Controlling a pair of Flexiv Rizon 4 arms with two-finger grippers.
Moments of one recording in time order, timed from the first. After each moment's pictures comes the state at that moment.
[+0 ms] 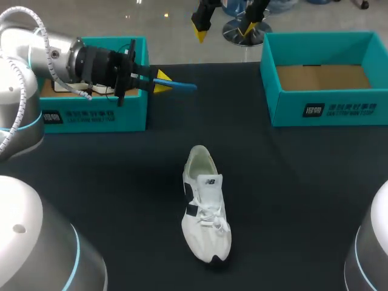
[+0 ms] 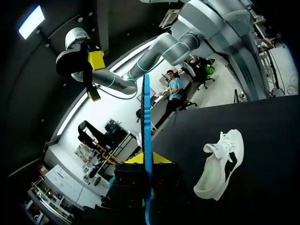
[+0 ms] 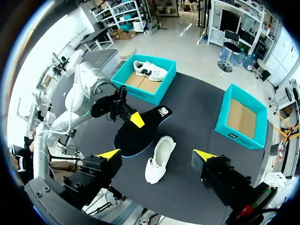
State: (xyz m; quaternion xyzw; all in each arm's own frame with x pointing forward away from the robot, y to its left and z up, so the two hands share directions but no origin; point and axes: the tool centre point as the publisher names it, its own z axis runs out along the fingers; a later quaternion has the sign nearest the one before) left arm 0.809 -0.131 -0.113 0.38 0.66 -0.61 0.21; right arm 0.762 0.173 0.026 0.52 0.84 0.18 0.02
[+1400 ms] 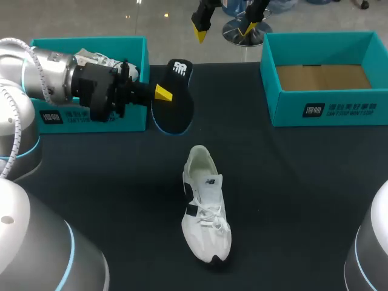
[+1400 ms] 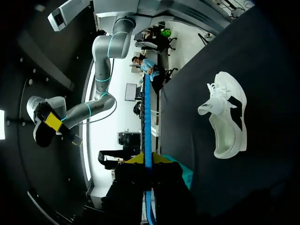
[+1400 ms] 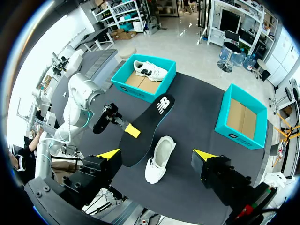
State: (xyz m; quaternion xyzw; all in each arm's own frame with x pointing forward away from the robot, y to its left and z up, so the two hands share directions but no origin) left arm 0.787 -0.129 -0.125 0.56 0.52 -0.48 0.43; right arm 0.762 0.173 0.026 0.52 0.84 0.18 0.02
